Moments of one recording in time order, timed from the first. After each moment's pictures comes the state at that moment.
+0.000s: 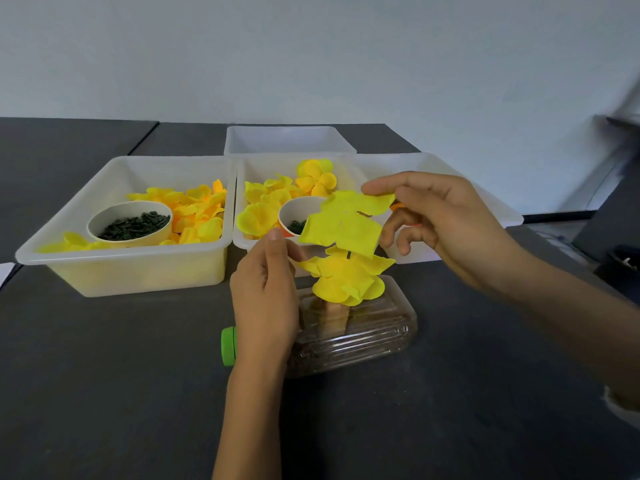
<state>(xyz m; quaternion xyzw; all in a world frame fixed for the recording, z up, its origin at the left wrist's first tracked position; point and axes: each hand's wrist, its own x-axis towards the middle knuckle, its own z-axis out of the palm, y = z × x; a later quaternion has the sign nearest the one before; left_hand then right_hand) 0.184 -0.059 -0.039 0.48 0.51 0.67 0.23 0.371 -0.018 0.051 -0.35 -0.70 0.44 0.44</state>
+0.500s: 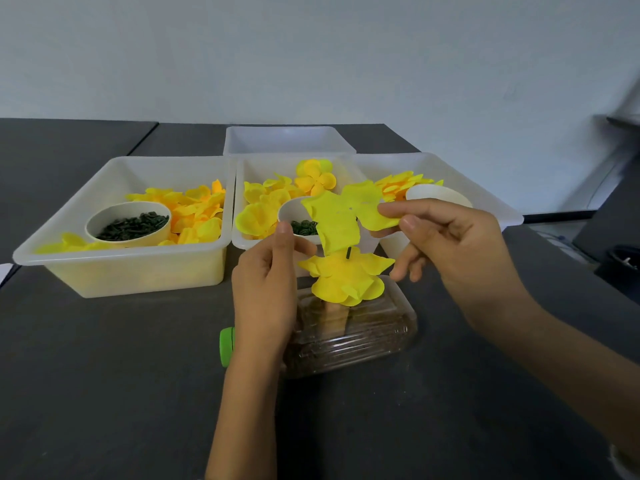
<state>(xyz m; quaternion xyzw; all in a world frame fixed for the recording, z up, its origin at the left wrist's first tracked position) 0.182 -0.054 -0.032 0.50 0.52 0.65 0.24 0.372 -0.048 0.028 -0.36 -0.69 0.37 0.51</state>
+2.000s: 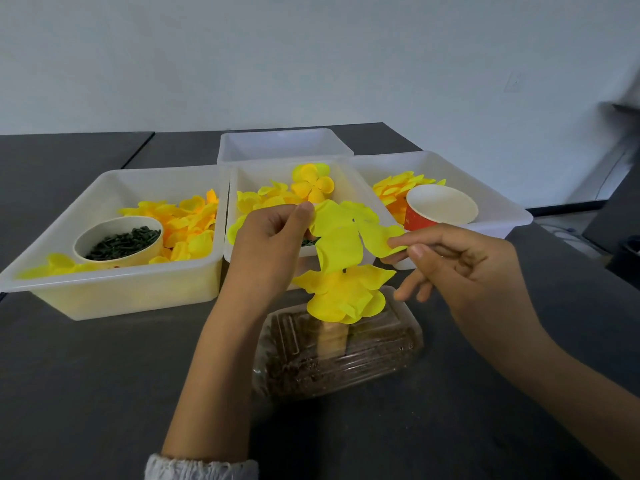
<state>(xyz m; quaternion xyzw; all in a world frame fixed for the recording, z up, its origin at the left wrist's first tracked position) 0.175 -0.017 0.011 0.60 0.50 0.56 0.28 0.382 -0.050 0.010 -0.37 -0.70 0.30 0.53</state>
